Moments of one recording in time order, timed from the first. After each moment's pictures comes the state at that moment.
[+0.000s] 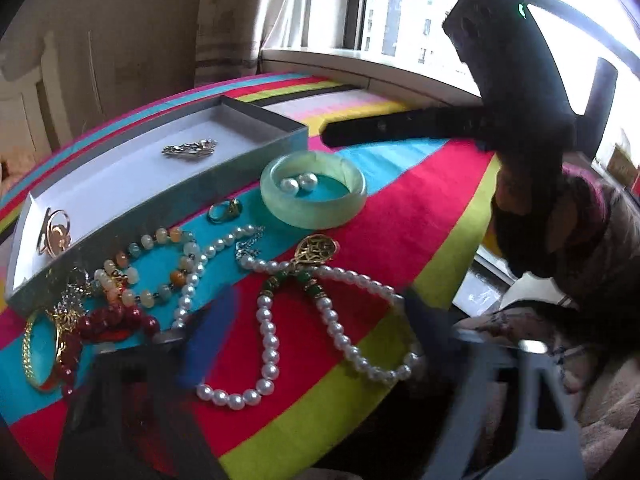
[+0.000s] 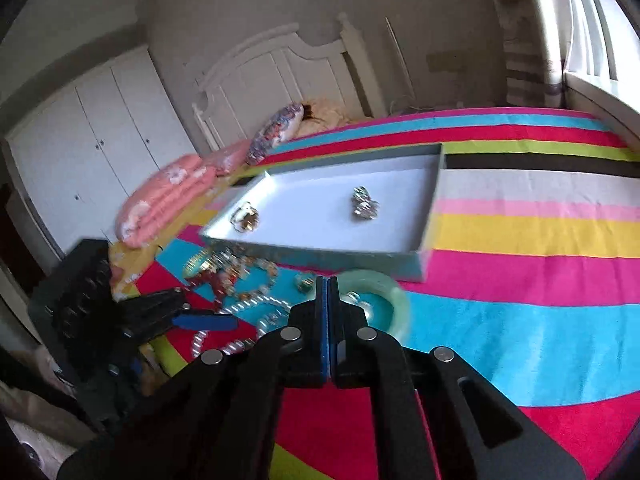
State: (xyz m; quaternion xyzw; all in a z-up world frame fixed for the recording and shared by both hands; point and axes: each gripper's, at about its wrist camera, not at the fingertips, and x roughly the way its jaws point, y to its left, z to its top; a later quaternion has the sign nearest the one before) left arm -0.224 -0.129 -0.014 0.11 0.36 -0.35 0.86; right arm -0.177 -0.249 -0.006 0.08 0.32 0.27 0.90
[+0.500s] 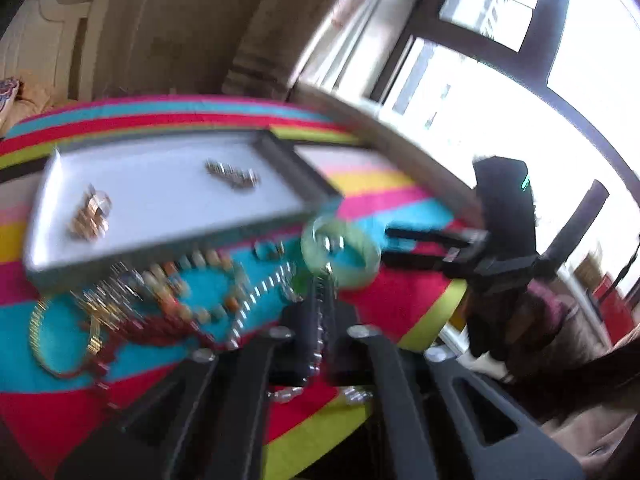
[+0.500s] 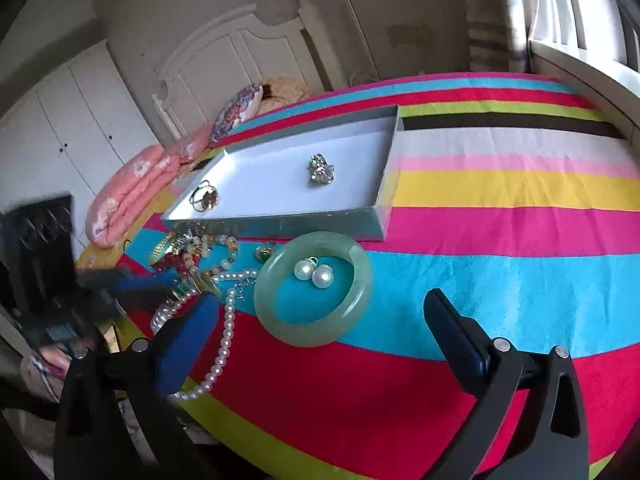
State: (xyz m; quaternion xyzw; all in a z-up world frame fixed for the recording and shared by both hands) left arm -0.199 -0.061 0.034 -0.07 0.35 -0.37 0.86; right arm -0.172 -0.250 -0.025 0.09 0.38 0.23 0.89
